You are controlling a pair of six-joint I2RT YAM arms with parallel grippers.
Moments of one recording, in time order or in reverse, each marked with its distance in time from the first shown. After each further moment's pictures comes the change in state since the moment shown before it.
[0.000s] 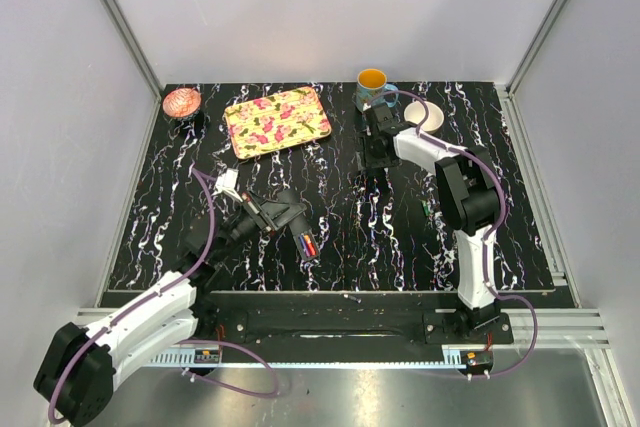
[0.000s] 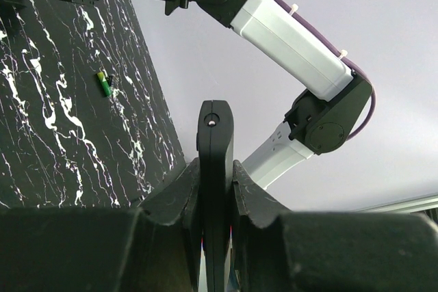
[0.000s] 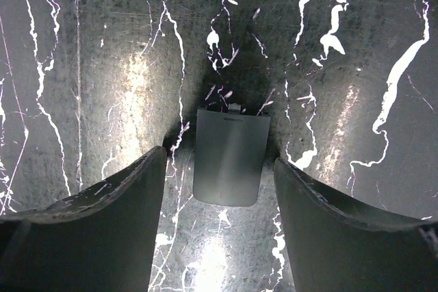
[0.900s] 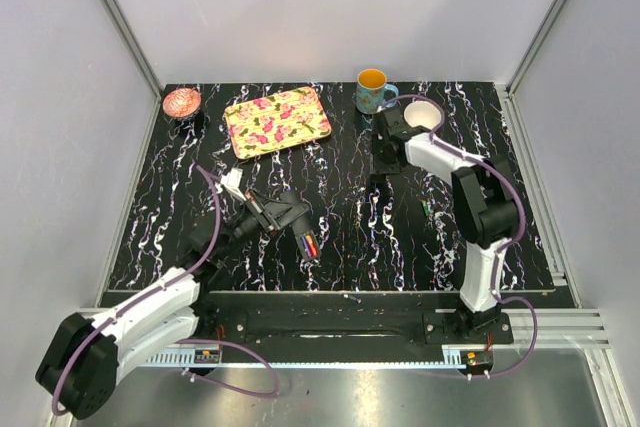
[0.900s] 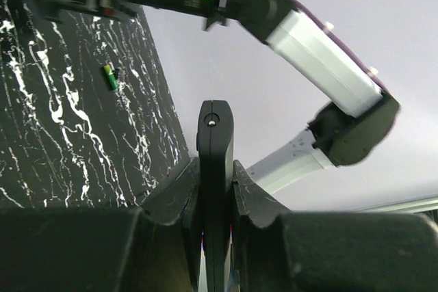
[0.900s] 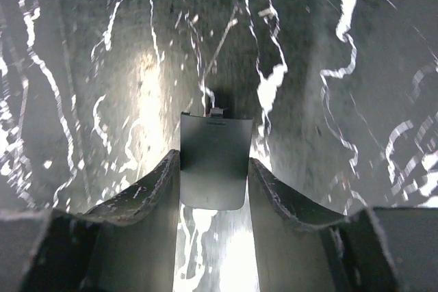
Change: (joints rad) left arm 0.005 0.045 0.001 0.029 0.023 0.000; right arm -0.008 -0.118 -0.123 -0.015 0.018 0.087
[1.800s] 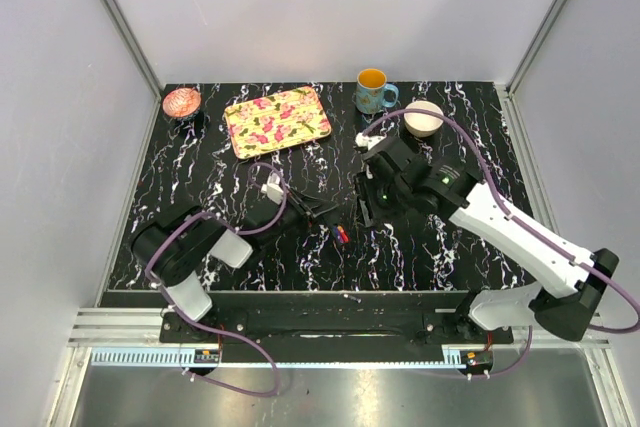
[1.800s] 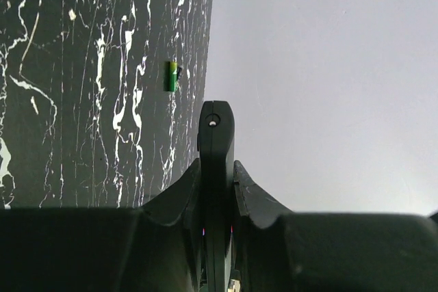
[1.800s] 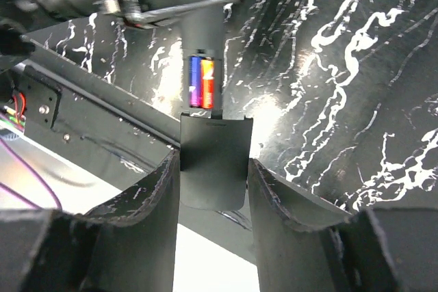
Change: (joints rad) left arm -0.097 0.874 0.125 0.530 -0.139 -0.249; right arm 0.452 -0.720 -0.025 -0.602 -0.042 0.143
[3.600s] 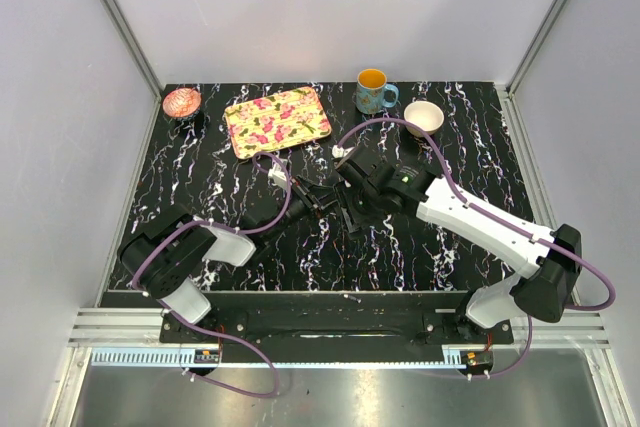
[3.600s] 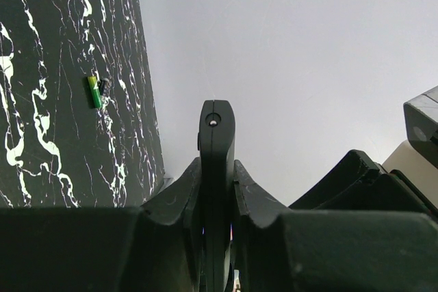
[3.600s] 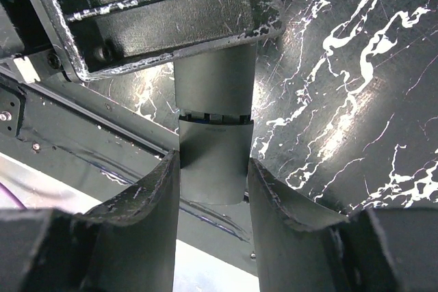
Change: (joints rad) left arm -0.076 -0.067 0.080 0.043 -0.039 0.048; right arm 0.075 0.165 -0.006 0.056 0.034 0.004
